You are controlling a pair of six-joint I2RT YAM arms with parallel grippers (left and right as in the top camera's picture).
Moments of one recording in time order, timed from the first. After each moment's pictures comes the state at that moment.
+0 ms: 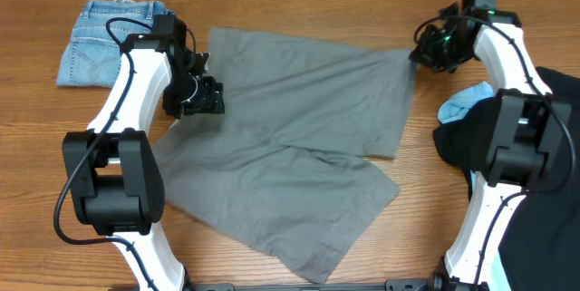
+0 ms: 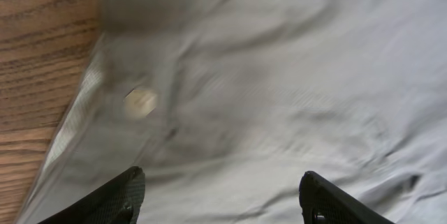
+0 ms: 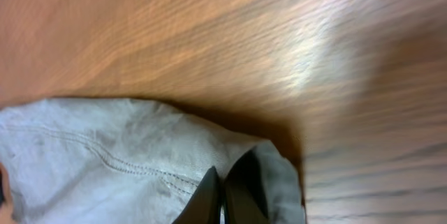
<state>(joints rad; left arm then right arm) -0.01 2.01 1.59 -1.09 0.21 0.03 -0.16 2.32 1.94 -0.87 -0.45 0.31</state>
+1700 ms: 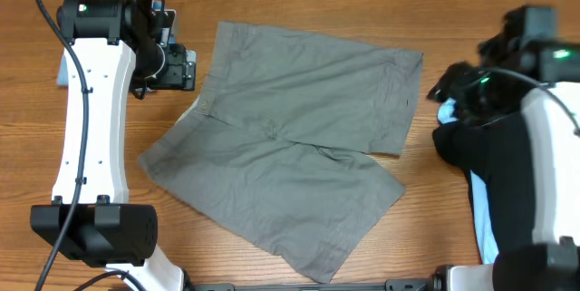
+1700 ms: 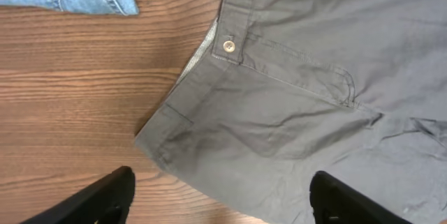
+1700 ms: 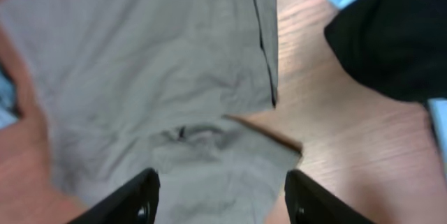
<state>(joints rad) -0.01 1.84 2.02 -1.54 0.02 -0.01 -0.11 1.58 1.54 -1.33 -0.30 0.42</state>
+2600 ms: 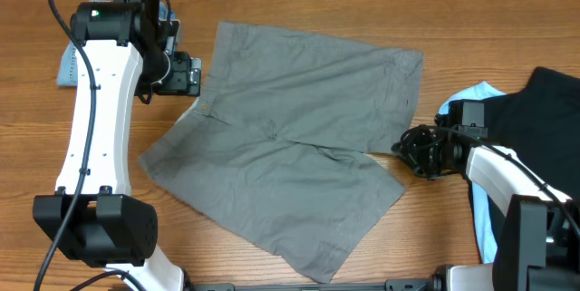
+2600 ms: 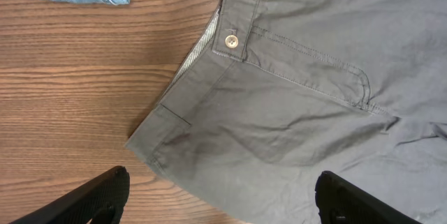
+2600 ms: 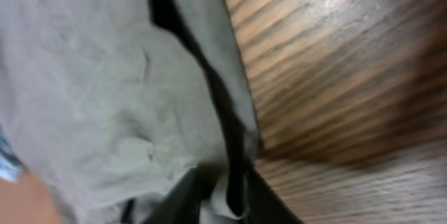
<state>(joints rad) -0.01 1.84 1.90 -1.46 0.02 -0.02 -0.10 1.59 0.72 -0.40 -0.47 0.71</state>
